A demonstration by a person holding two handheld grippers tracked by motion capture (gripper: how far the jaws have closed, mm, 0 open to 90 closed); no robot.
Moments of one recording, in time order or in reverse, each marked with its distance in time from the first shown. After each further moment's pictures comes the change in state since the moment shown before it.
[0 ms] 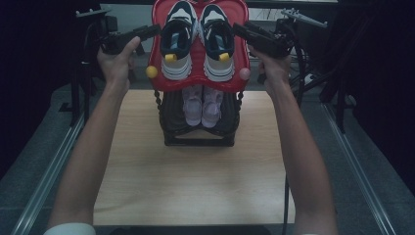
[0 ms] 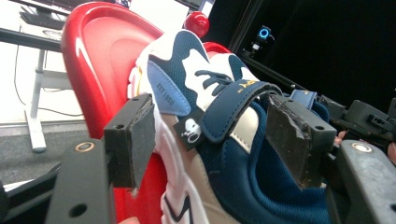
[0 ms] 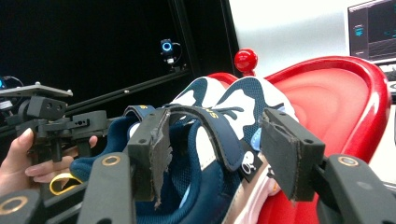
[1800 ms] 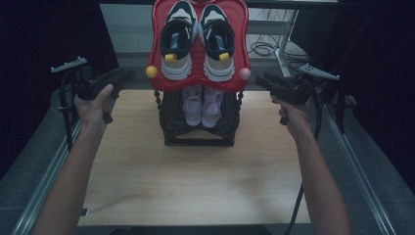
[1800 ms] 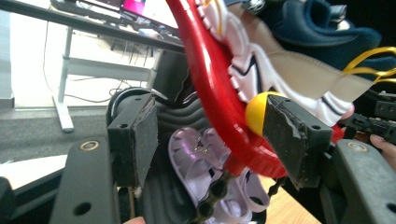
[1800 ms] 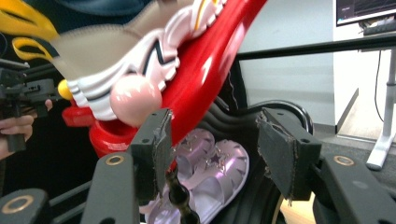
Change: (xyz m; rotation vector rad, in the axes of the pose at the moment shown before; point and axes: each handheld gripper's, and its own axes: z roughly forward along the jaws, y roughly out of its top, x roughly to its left) left arm 0.045 -0.085 -0.078 0.023 0.052 0.024; right arm -0.058 -0.099 -0.078 0.117 -0.022 0.012
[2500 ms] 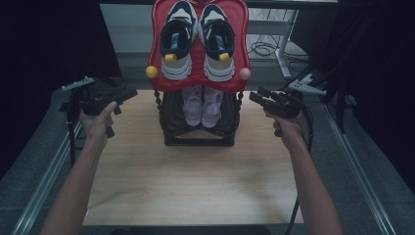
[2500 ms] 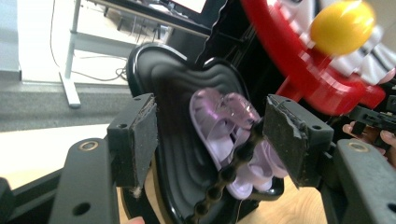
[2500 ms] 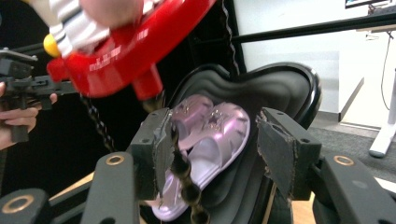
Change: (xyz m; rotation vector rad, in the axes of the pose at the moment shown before) left arm 0.029 -0.054 0.002 0.056 0.020 -0.052; right arm -0.008 -0.050 0.006 0.042 0.014 -0.019
